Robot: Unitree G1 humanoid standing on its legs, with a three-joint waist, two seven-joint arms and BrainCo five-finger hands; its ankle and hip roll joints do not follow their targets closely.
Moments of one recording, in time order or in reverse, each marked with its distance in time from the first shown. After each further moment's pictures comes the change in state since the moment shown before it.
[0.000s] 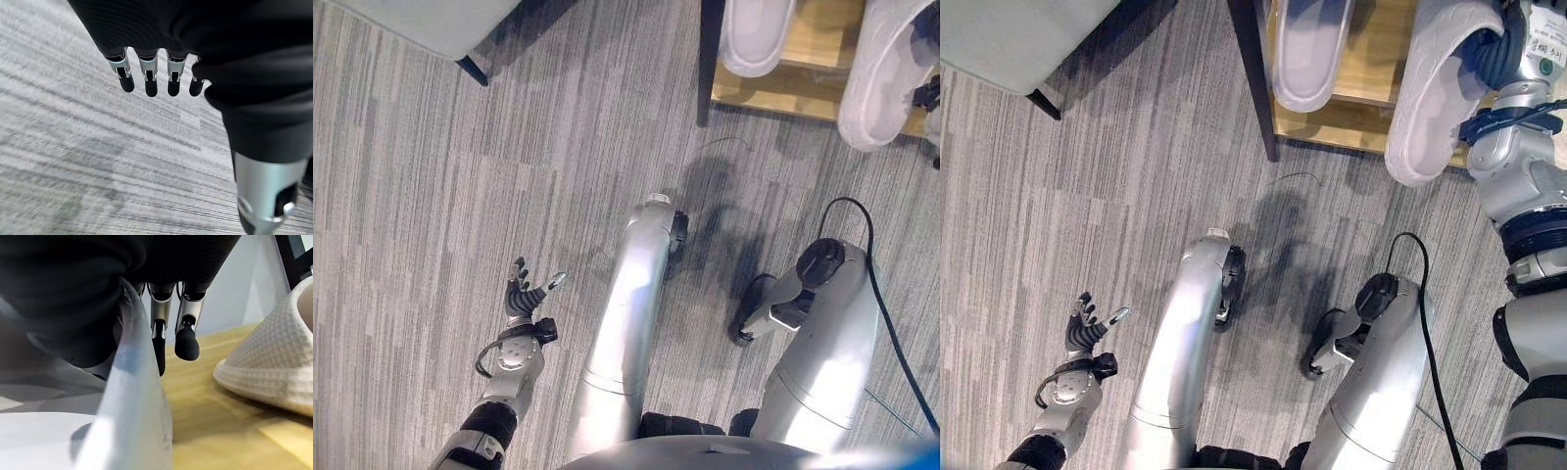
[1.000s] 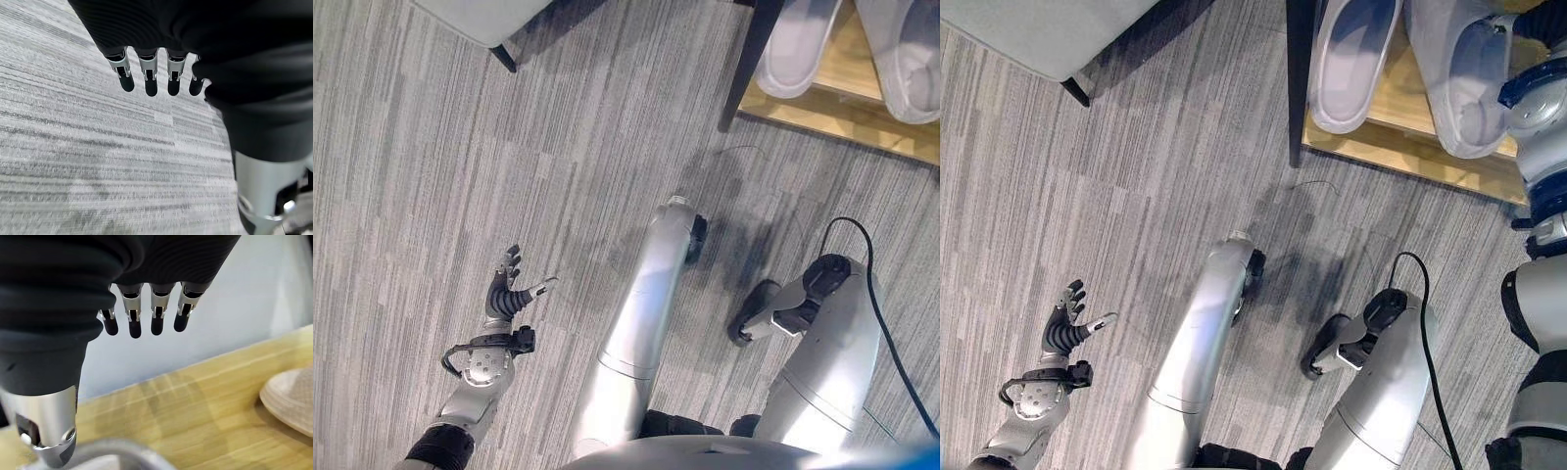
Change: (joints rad) left arm 0.157 0.202 -0.076 -0.255 0.051 -0.024 -0.068; right arm -0.195 0.012 0.026 0.258 0.197 -0.041 0.066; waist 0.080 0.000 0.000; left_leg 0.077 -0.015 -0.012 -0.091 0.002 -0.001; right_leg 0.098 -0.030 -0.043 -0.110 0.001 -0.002
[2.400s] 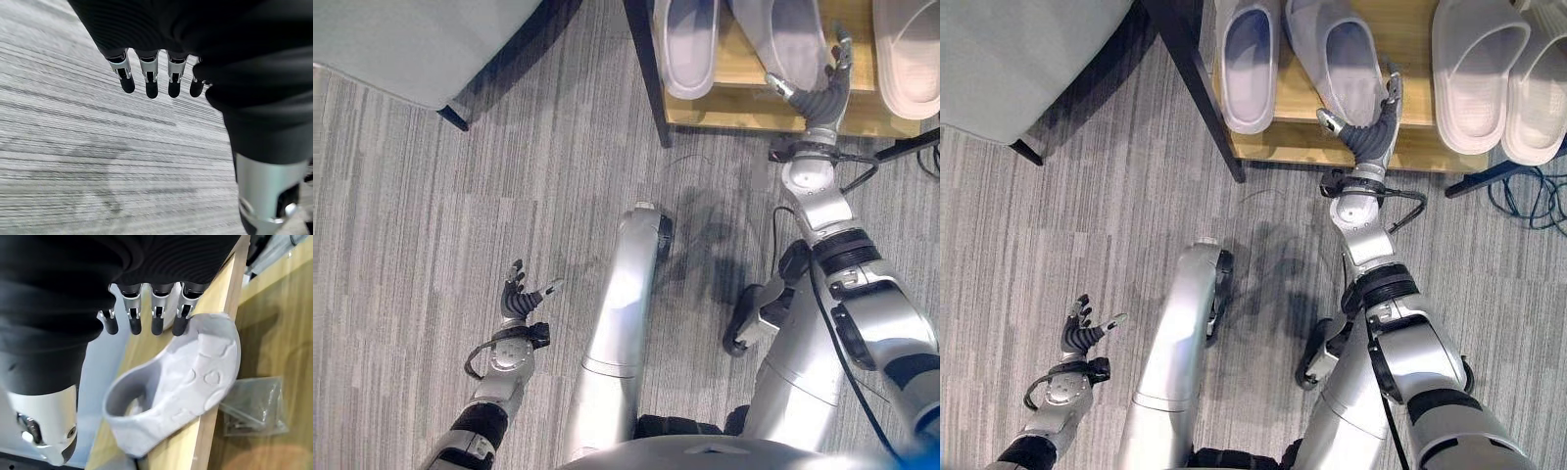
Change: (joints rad) left arm -0.135 -0.180 0.078 0.314 0.019 0.074 0.053; right arm 0.495 0.572 -0.396 -0.480 0.177 -0.078 -0.108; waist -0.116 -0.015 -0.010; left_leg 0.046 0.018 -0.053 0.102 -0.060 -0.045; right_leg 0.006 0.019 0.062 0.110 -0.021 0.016
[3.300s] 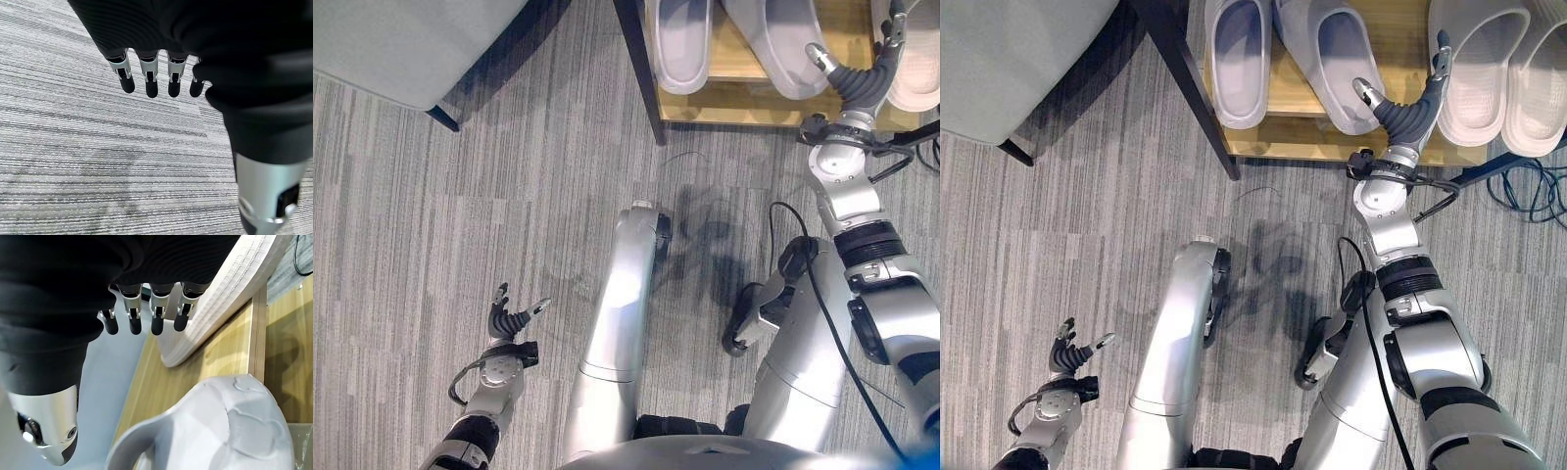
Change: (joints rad) left arm -0.002 0.009 0.002 0.115 0.004 0.003 0.016; right arm -0.018 -0.075 -0.054 -0.022 0.049 -0.011 -0.045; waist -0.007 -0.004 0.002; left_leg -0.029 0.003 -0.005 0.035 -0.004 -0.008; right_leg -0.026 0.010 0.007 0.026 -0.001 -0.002
